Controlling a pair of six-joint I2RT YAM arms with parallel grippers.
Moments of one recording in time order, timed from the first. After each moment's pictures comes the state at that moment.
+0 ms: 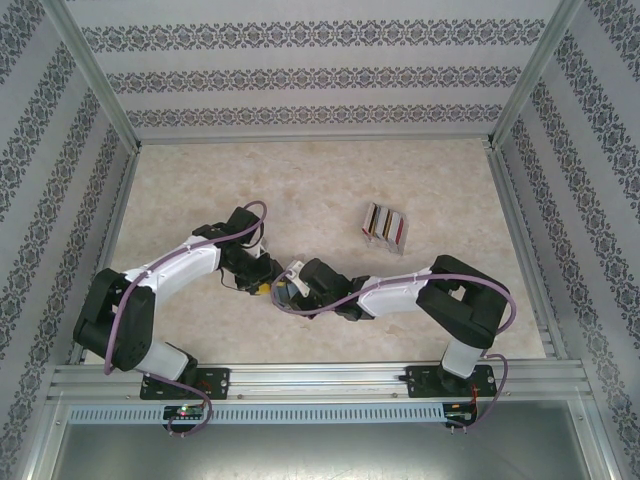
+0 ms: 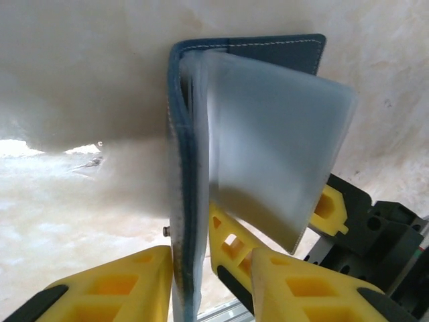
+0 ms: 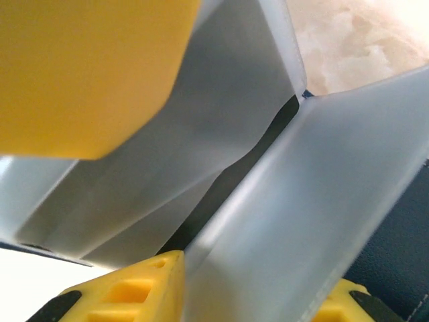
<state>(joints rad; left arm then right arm) -0.42 1.48 0.90 -0.72 0.51 -0.76 1.02 1.74 0.76 0.16 -0.06 0.18</state>
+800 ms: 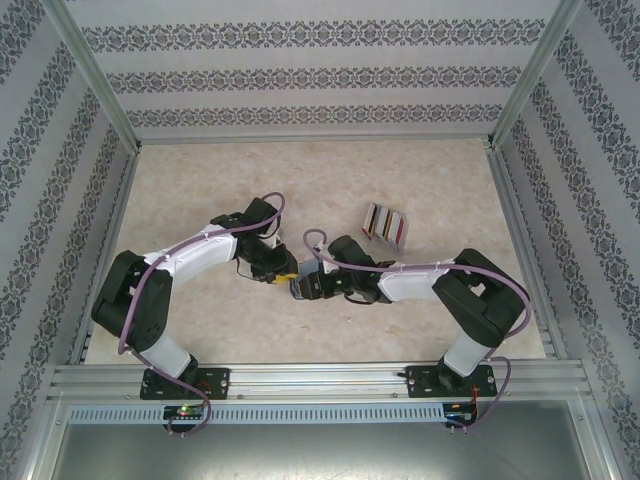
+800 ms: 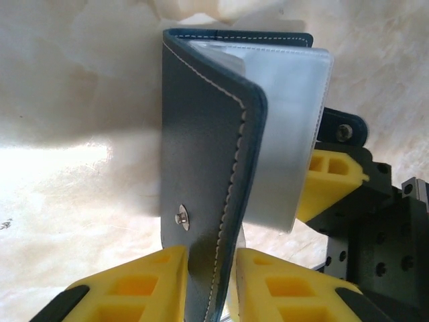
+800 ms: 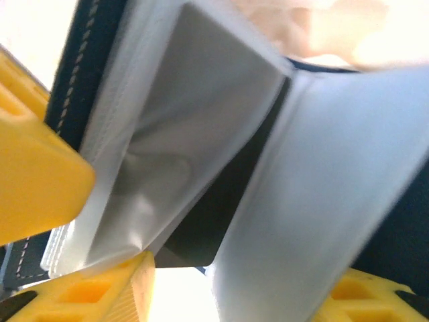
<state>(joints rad) -0.48 1.61 1.03 -0.68 0.51 -0.76 0.77 1.66 0.69 0.18 -0.40 0.59</state>
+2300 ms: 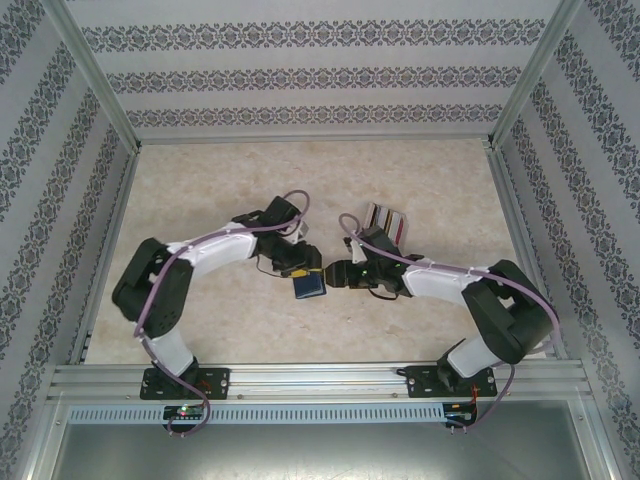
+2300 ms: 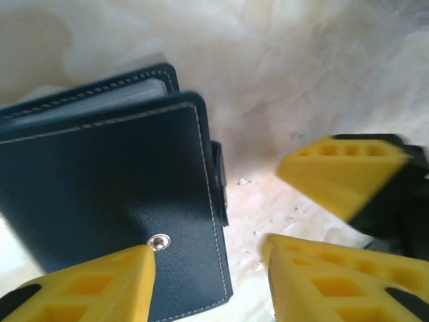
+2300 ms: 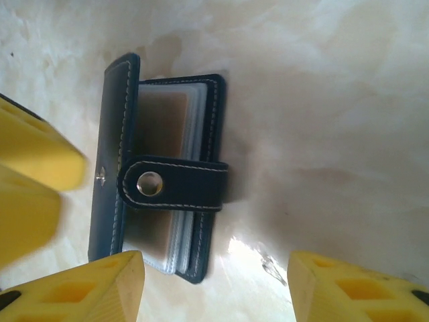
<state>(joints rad) -0.54 1.70 1.08 -0.51 0.52 -0.71 0.63 1.53 0.65 -0.01 -0.37 0.59</state>
